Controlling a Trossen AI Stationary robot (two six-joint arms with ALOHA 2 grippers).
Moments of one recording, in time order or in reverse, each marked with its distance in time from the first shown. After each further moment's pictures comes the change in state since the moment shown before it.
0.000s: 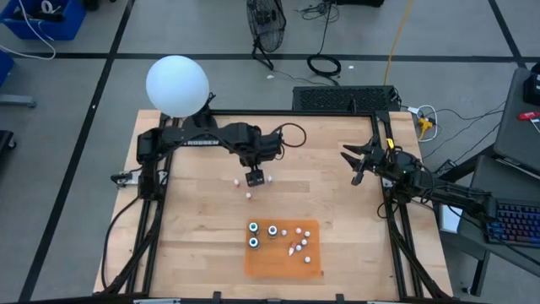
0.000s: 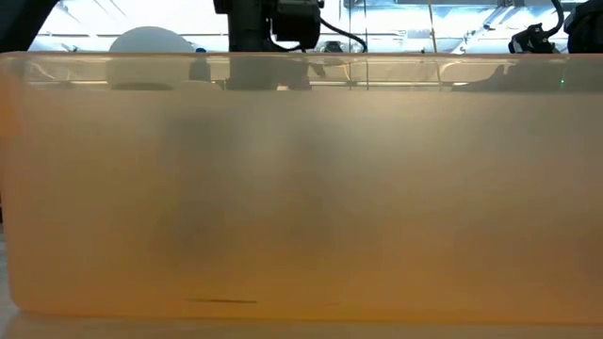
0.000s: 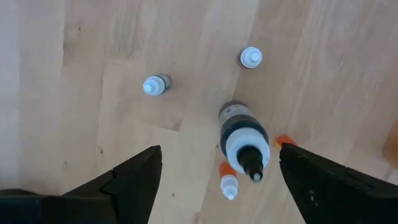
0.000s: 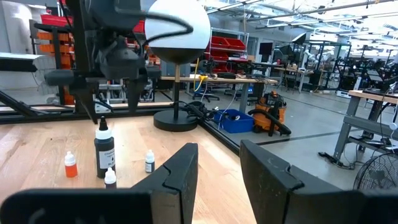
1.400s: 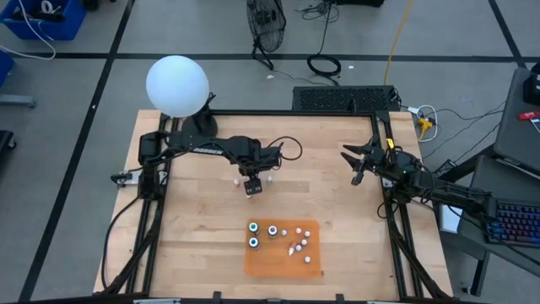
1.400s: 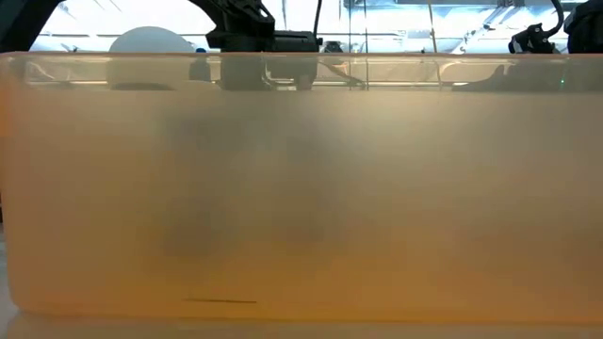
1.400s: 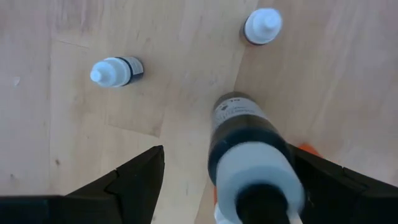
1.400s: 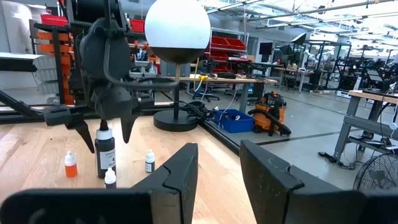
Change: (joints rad) left arm -0.024 0.022 -0.215 0.189 -0.009 -0.028; right arm 0.000 0.000 0.000 0.000 0.000 0.000
